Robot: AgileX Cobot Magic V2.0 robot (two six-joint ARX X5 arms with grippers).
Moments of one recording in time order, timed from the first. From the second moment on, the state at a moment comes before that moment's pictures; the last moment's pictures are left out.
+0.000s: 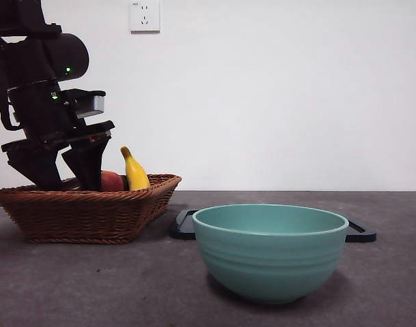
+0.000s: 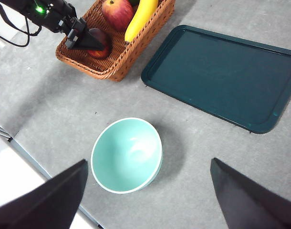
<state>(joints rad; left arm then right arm) -0.25 1.76 1.26 -0.64 0.15 0.12 0.14 0.79 1.01 -0.98 -0.57 -0.04</state>
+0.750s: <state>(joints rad) -0.60 1.31 1.29 -0.75 0.34 0.09 0.14 0.79 1.01 -0.98 -0.57 -0.04</state>
